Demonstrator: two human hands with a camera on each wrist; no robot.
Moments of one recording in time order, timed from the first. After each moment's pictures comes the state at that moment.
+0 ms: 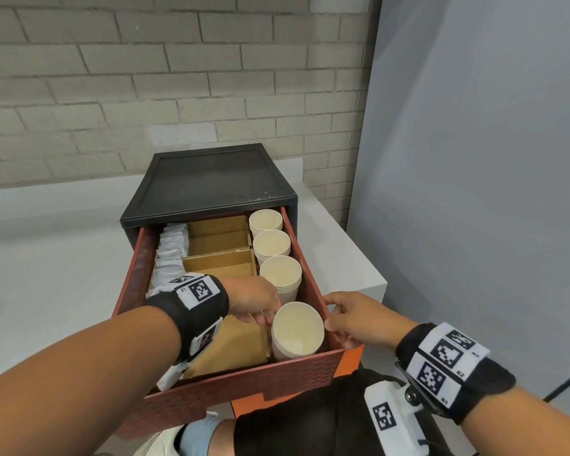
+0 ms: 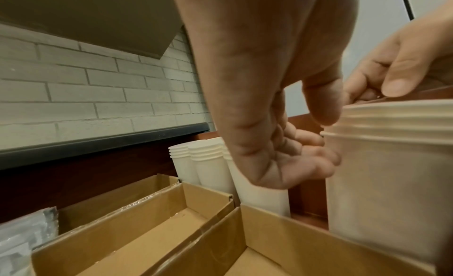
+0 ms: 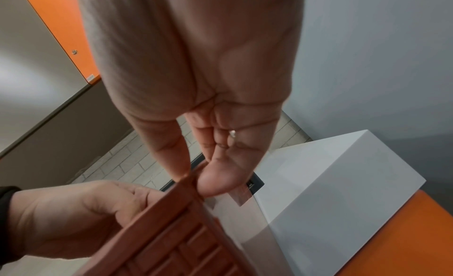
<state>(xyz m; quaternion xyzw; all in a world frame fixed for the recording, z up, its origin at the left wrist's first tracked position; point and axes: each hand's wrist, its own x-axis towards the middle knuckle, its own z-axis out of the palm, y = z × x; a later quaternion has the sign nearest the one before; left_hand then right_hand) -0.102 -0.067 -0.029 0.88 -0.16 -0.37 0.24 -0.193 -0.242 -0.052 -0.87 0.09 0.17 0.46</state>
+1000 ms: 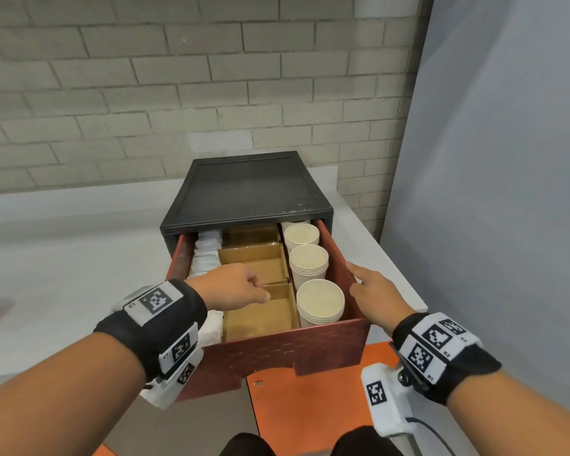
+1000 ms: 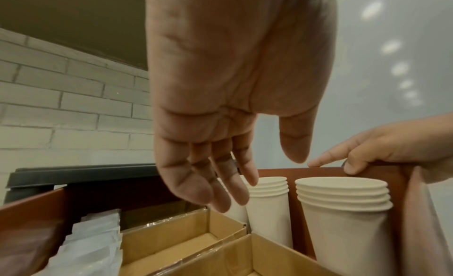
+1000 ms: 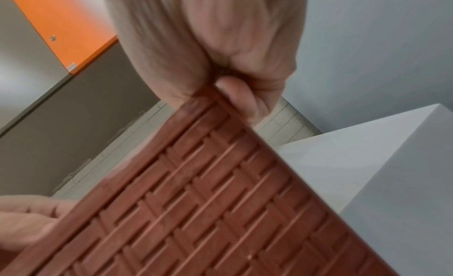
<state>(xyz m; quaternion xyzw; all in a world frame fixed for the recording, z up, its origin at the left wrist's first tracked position) -0.085 -0.007 0.007 0.95 -0.15 -0.18 0.18 -0.127 -0.234 -0.047 -0.91 0.11 0.00 0.40</state>
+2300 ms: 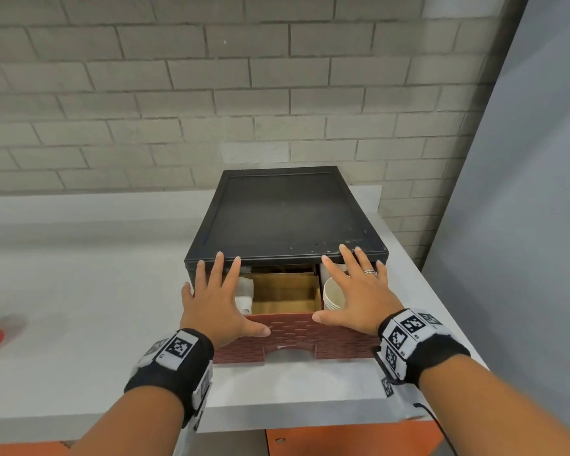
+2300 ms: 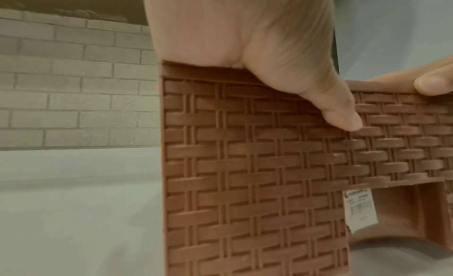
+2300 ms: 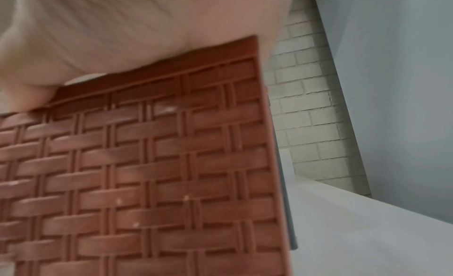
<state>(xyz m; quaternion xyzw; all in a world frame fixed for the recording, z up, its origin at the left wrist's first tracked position) 0.019 0.055 -0.052 1.00 -0.03 0.00 0.05 0.018 -0.196 -0.042 -0.99 -0.10 0.00 0.07</state>
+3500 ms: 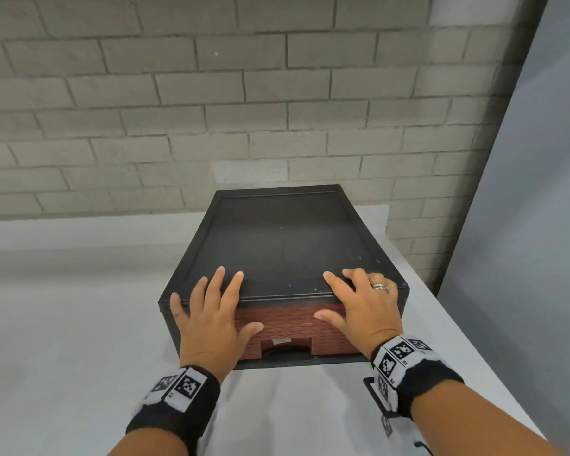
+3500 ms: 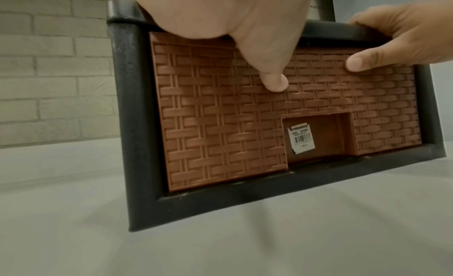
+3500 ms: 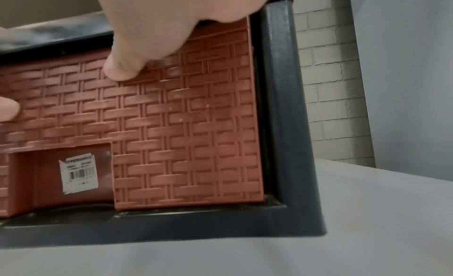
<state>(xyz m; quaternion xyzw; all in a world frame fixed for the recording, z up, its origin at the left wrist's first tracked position) 0.089 0.044 -0.098 0.95 -0.05 0.30 0.05 0.088 -0.192 -0.073 -0.96 -0.07 -0.27 -0.01</state>
